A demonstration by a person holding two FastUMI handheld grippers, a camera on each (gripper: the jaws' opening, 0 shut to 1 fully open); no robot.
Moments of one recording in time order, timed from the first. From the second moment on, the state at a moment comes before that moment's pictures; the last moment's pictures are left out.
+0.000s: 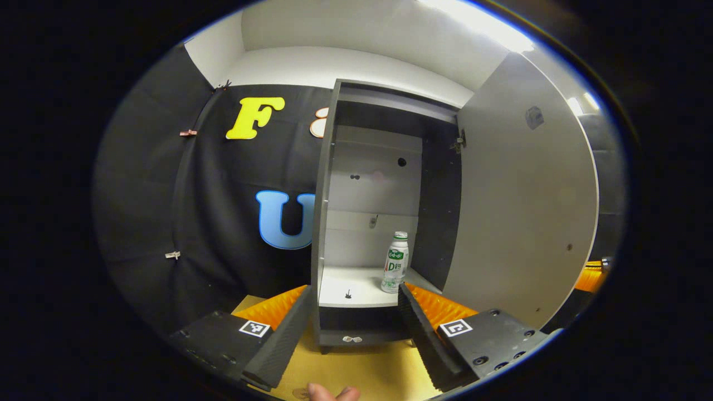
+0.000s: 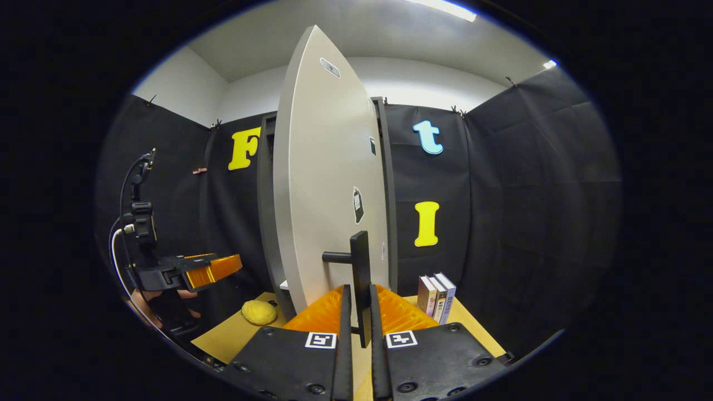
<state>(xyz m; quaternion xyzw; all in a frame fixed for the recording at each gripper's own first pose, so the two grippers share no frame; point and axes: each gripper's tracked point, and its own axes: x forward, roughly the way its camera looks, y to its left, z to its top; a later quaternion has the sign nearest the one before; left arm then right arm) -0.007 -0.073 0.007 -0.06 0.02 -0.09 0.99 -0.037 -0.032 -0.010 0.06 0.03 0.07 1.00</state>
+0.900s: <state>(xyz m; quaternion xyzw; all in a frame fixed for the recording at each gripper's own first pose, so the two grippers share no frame) 0.092 -0.136 -0.009 -0.09 0.04 -0.10 0.99 -0.044 -0.102 0.019 0.10 -0.01 -0.03 0.99</state>
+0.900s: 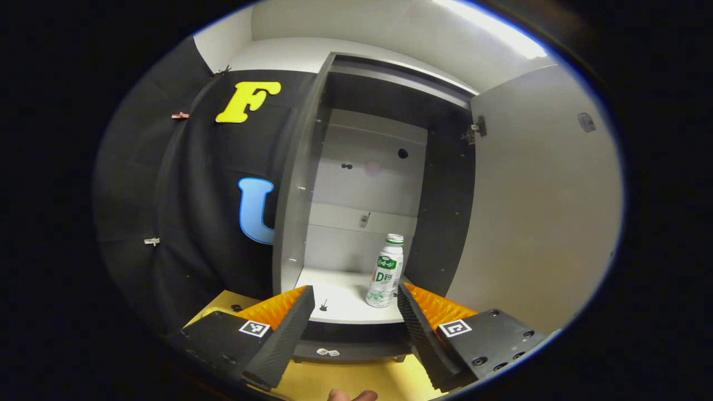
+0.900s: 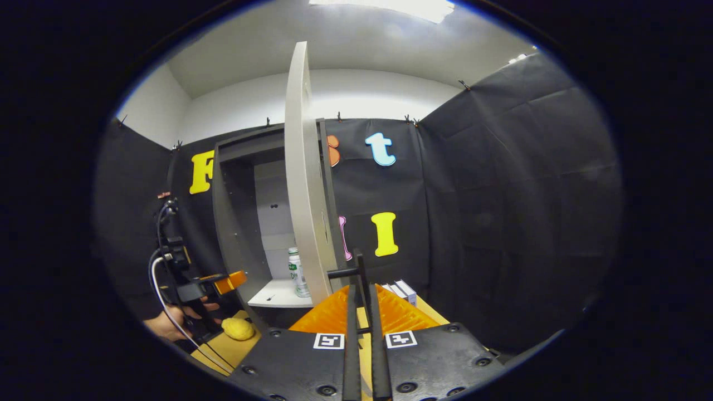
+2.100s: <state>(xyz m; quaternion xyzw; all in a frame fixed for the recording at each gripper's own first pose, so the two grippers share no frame) 0.324 -0.244 -0.082 0.01 0.07 -0.10 0.99 -0.071 -0.054 0.046 0.10 -0.03 -0.01 0.99</state>
